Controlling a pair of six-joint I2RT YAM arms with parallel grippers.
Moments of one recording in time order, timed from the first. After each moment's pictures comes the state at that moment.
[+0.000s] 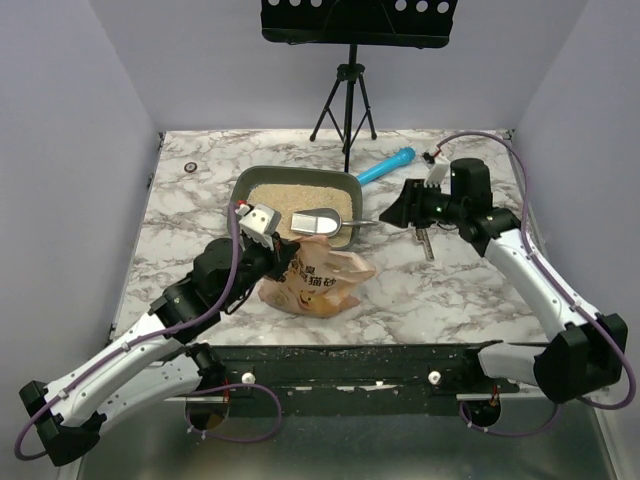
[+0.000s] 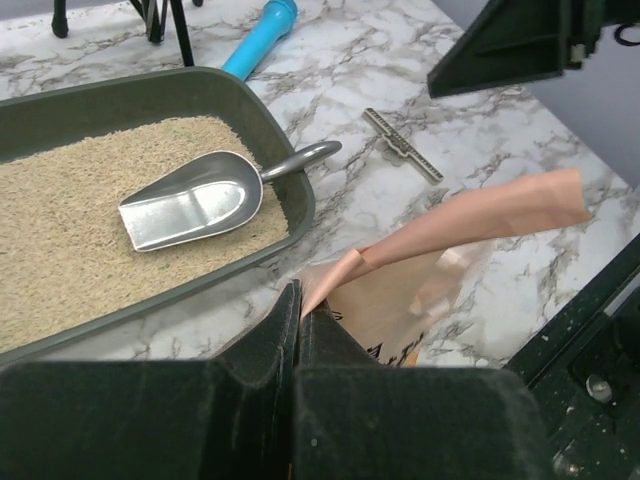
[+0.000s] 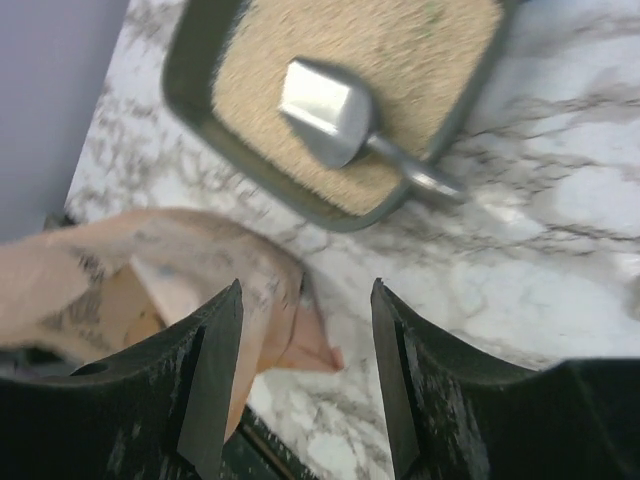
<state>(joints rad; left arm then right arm) -0.85 0.69 0.73 -0.18 -0.16 -0.28 0.27 1.30 1.09 -0.38 -0.48 0.34</state>
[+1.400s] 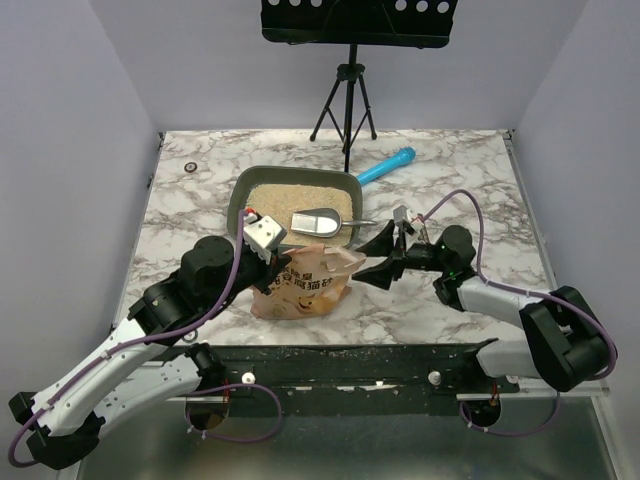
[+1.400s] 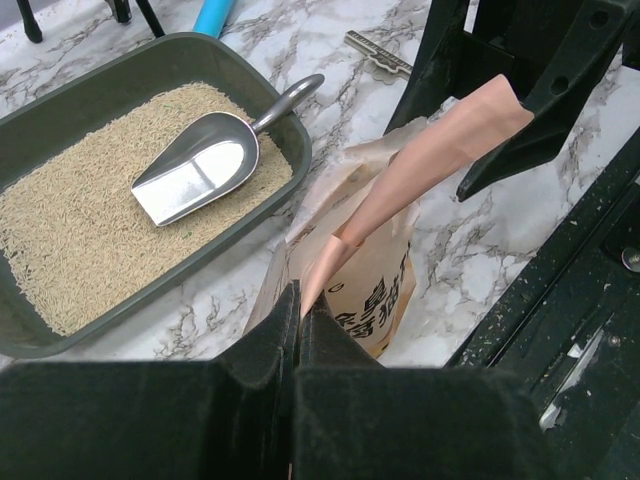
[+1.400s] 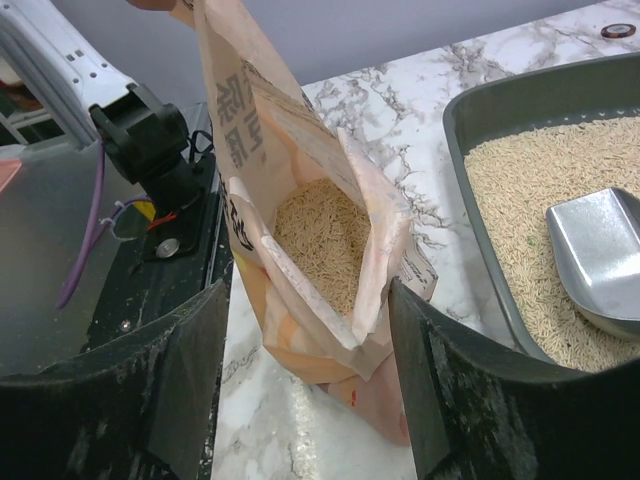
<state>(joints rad) -0.85 0.67 0.89 -0.52 -0.02 -0.06 0.45 1.30 0.41 1.00 -1.03 0.28</state>
